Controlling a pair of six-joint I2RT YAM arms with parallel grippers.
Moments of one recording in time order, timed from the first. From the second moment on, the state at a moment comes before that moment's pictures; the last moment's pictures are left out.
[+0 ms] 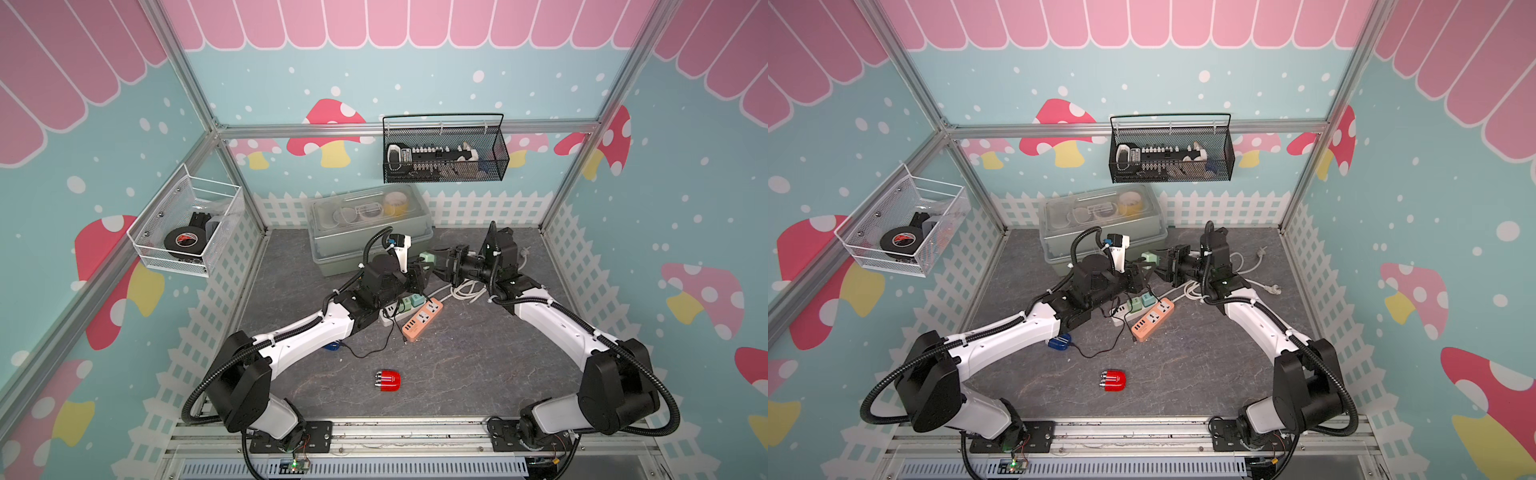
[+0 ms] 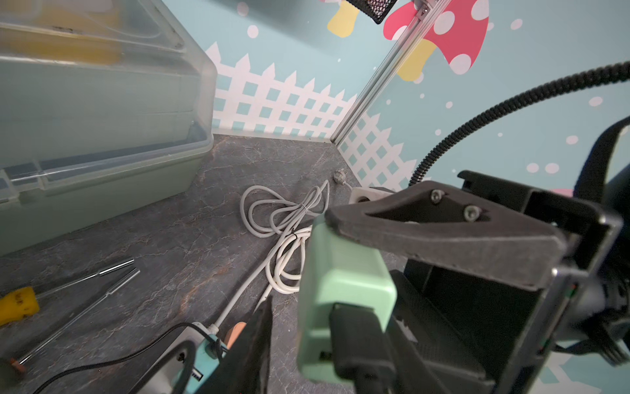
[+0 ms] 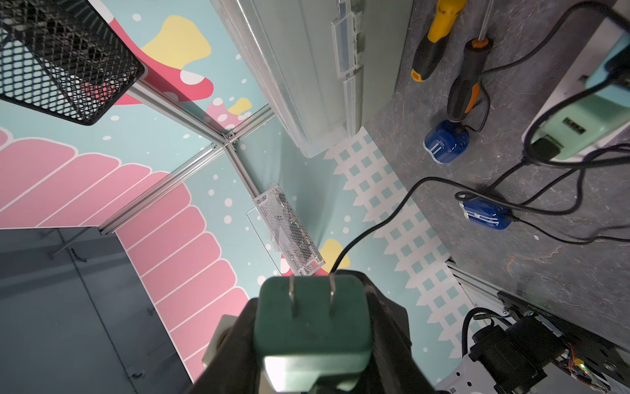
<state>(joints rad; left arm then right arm) -0.76 1.52 1.10 0.18 0.01 -0.54 0.35 1.43 1.04 0.11 -0.71 1.91</state>
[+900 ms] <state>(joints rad) -0.78 1.47 1.12 -0.01 0.03 -0.53 0.30 1.37 1.06 -0.23 -0.73 1.81</state>
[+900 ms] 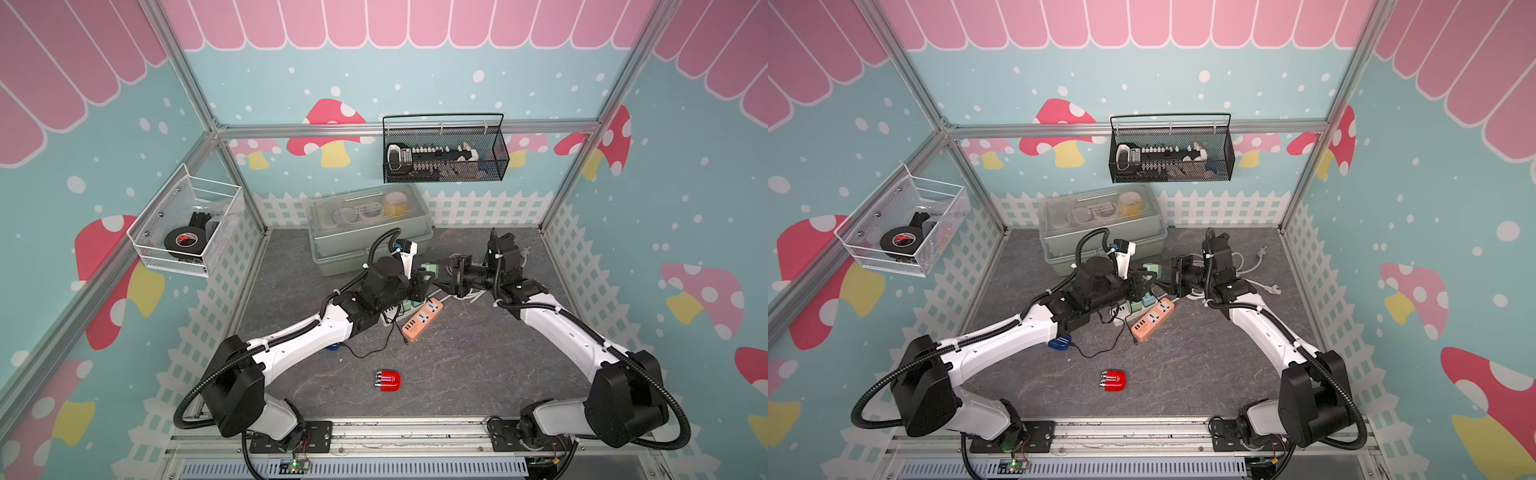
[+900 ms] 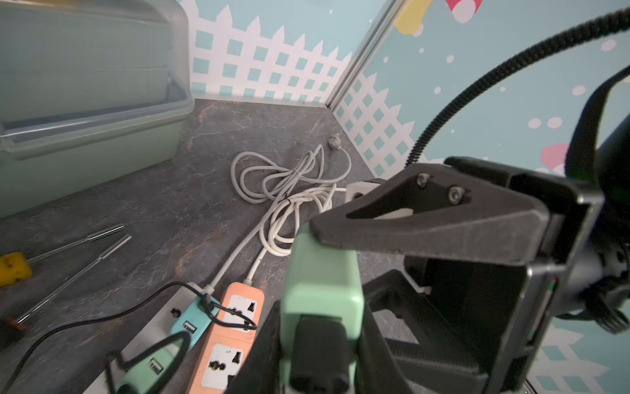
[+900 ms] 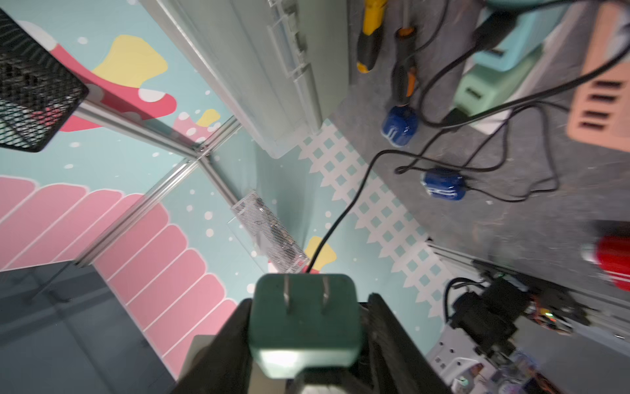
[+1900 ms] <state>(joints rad) -0.86 1.90 1.55 -0.84 0.04 -0.31 0.43 0.55 0.73 -0.62 -0.18 0.26</state>
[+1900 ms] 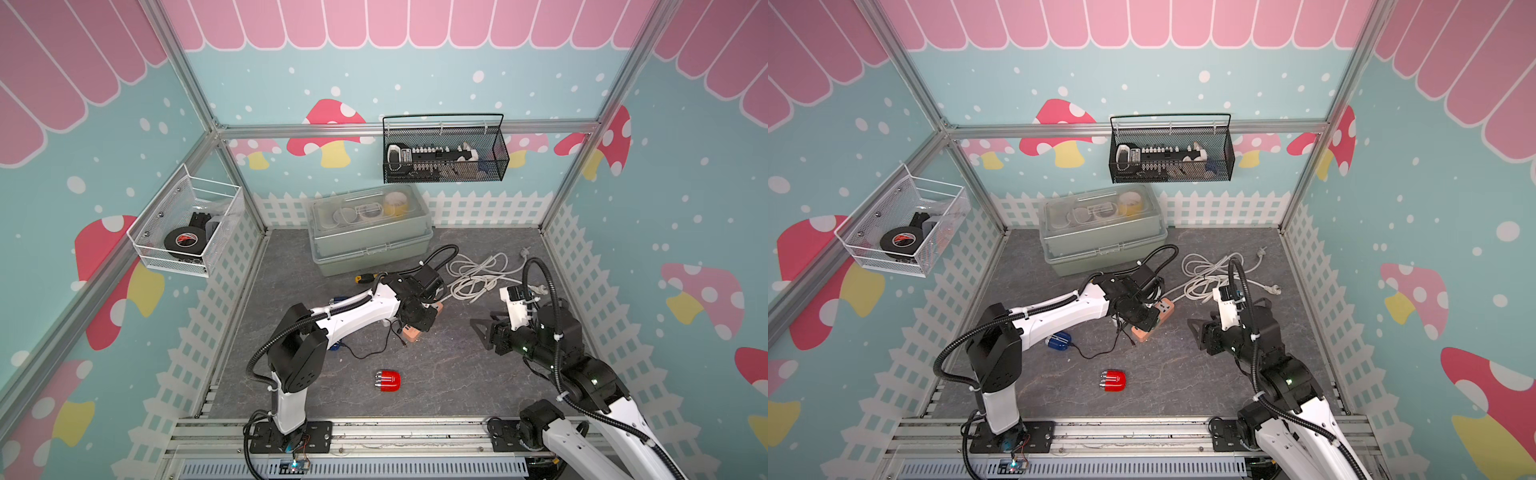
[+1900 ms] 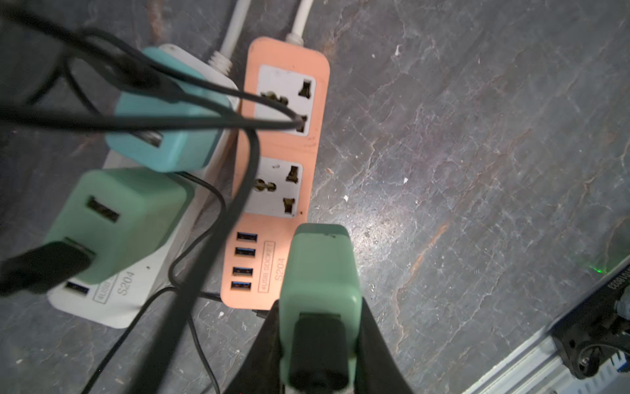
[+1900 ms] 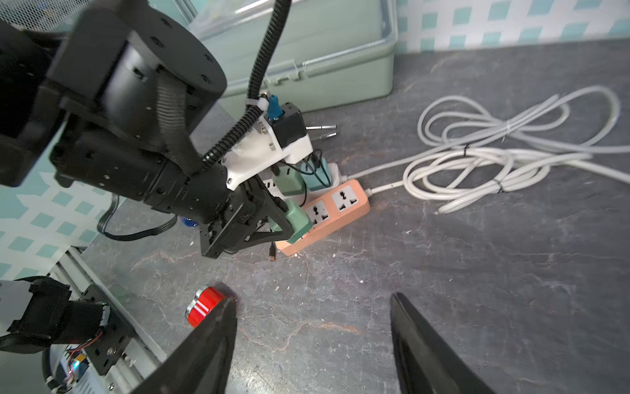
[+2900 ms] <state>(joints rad) -0.86 2.10 1.79 -0.99 -0.06 -0.19 0.43 0.61 0.73 -0.59 -0.14 0.26</state>
